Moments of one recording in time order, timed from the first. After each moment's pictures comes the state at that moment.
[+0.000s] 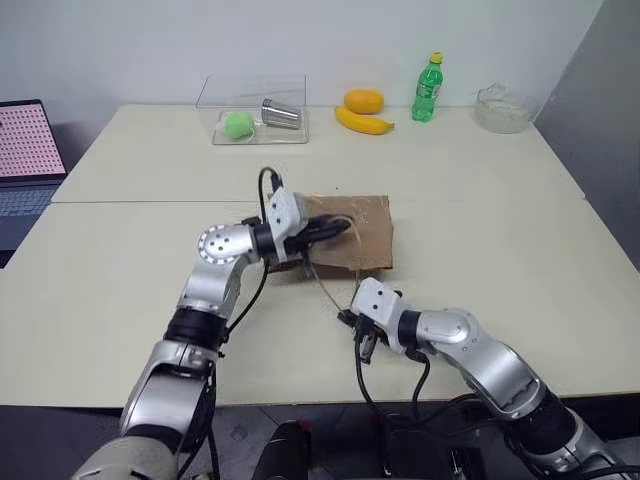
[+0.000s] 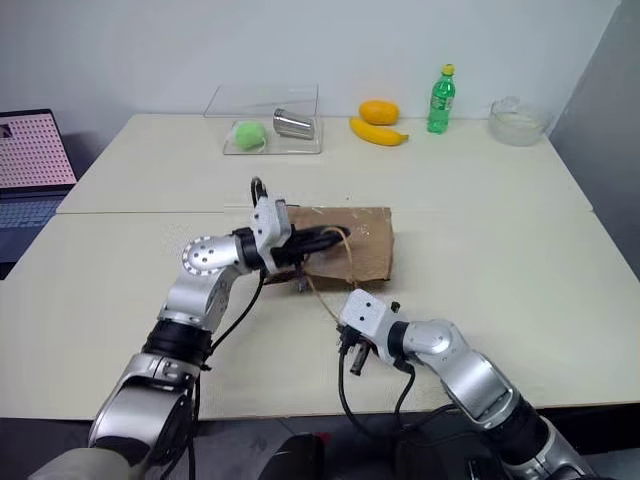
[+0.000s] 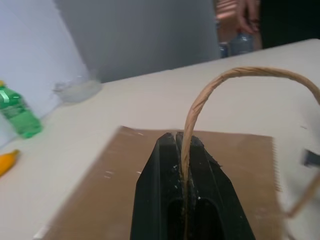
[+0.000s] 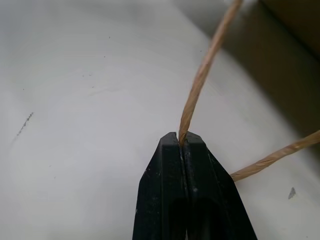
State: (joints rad) left arm -0.77 0.37 -0.10 0.46 -0.27 -0.18 -1.05; right arm -0.33 -0.46 0.52 -0.41 0.09 0.71 0.60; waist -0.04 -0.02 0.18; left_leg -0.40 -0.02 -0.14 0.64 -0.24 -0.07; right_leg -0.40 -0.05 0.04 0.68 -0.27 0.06
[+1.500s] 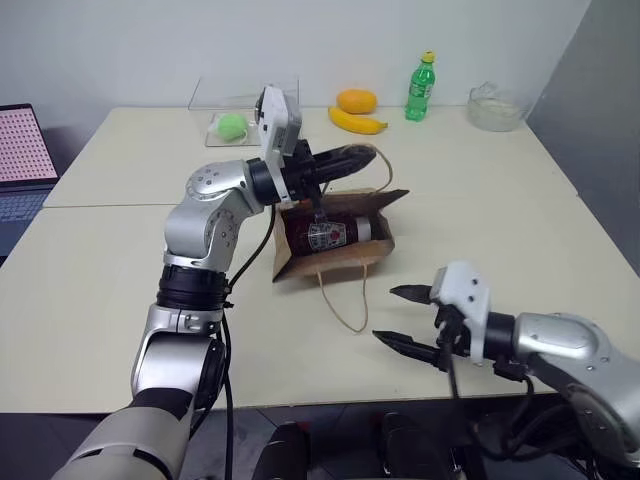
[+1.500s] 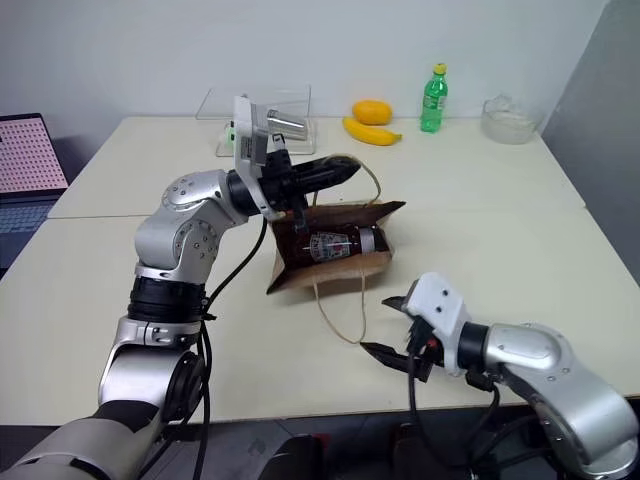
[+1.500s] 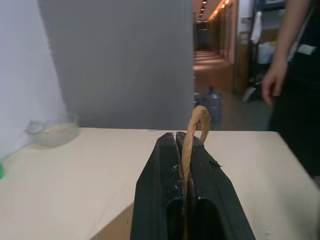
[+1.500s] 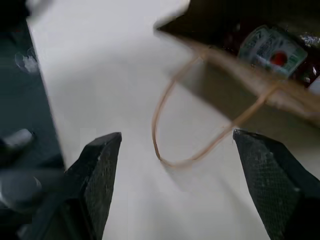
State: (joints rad) left arm -0.91 0.37 0.00 0.16 -0.49 0.44 -1.10; right arm -0.22 -0.54 -0.09 -0.90 0.60 1.11 0.73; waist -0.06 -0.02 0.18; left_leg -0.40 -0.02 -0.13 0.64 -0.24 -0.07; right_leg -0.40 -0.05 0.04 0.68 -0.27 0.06
